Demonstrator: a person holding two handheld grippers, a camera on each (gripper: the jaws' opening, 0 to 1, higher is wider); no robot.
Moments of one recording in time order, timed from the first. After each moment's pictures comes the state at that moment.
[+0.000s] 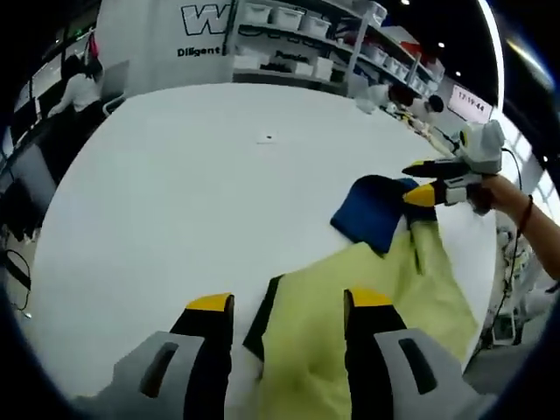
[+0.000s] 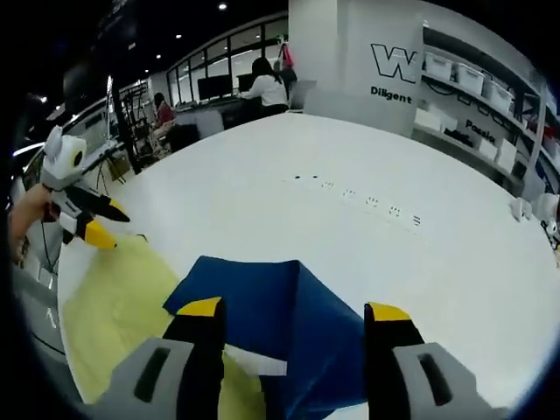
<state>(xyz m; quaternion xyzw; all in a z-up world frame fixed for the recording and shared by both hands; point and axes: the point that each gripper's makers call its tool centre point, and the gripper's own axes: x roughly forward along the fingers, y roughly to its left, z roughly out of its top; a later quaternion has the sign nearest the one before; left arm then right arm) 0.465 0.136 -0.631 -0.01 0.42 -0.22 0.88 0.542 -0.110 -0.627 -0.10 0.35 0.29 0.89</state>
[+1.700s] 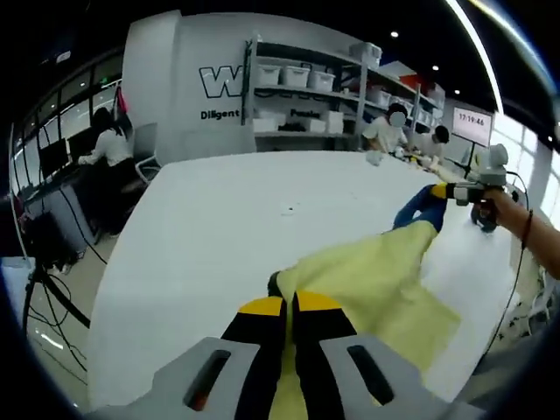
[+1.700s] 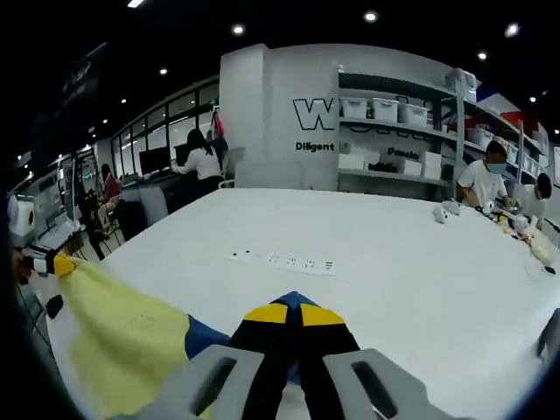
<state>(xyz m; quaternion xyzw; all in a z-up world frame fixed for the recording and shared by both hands) 0.405 0.169 -0.529 0.02 0.27 -0.16 0.95 0.498 -0.189 -0.524 0.00 0.21 0.13 0.97</state>
